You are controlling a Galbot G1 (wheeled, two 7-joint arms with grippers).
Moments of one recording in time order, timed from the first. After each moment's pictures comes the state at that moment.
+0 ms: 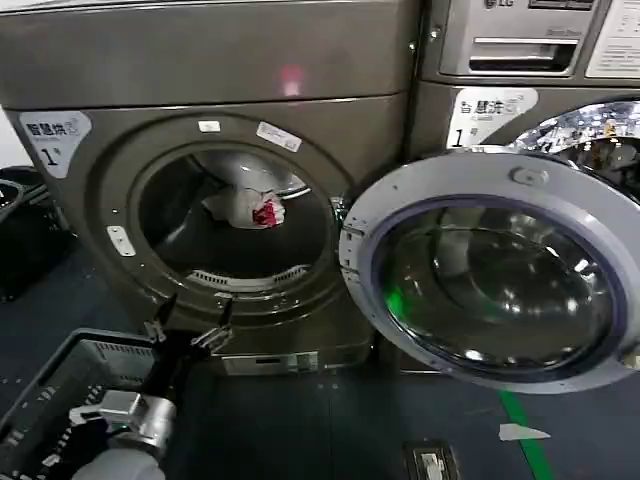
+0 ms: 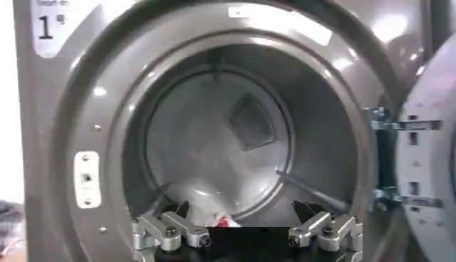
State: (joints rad) left arm 1.45 -1.36 -0.63 -2.30 -0.14 0.32 0.03; right arm -1.77 1.10 2.51 2.05 0.99 -0.39 -0.10
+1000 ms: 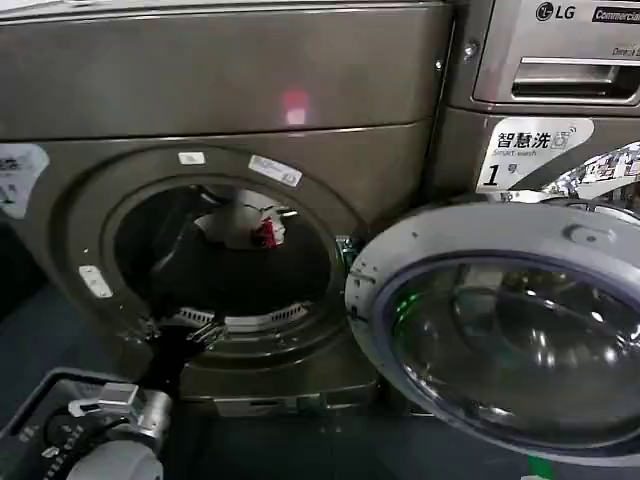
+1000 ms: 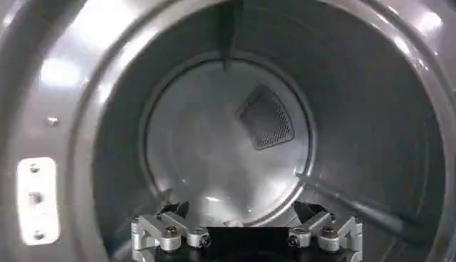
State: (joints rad) left arm 1.42 -1.37 -0.62 -2.27 -0.13 0.33 0.03; right arm -1.77 1.11 2.53 2.02 0.95 -0.38 -0.11
